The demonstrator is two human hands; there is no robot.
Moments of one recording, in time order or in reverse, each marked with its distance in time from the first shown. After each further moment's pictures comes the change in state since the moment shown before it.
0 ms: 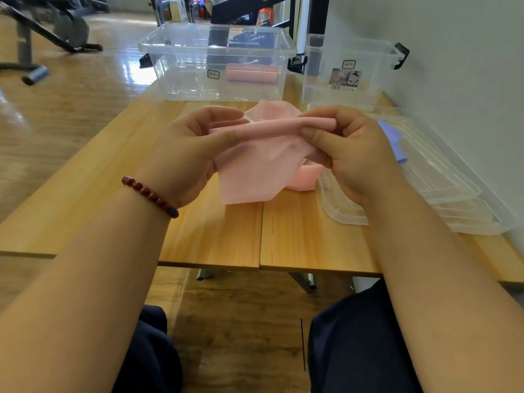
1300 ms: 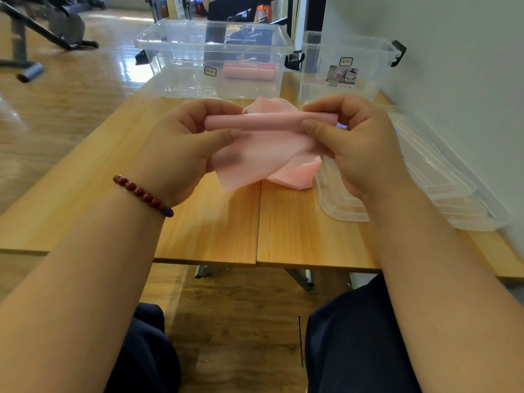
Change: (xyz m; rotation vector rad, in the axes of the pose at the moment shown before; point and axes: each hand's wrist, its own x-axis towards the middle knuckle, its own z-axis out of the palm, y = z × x) left_hand -0.005 0.001 -0.002 0.024 -0.023 0.061; right_hand -0.001 -0.003 -0.006 -0.084 0.051 -0.148
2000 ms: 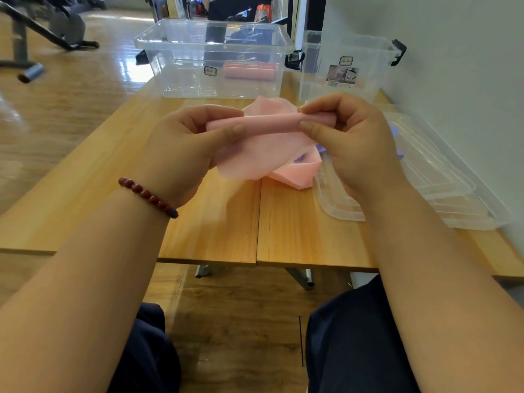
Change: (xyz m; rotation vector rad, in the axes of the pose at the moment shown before) left_hand -0.001 -0.002 0.004 0.069 0.071 0.021; right_hand -0.002 -0.002 0.004 -0.106 0.006 -0.036
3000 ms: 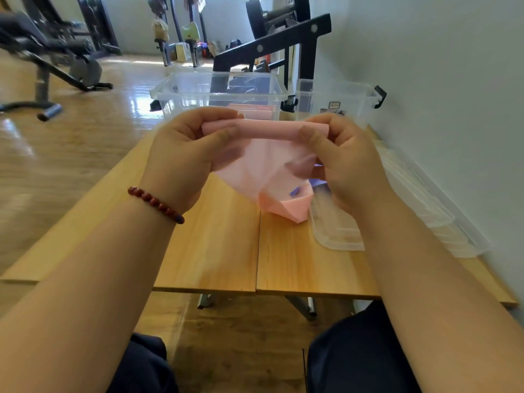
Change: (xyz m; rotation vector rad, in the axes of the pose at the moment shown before) left_hand 0.011 0.045 0.003 -0.150 0.049 0.125; right_hand 0.012 -0.038 -0.004 0.109 0.005 0.080
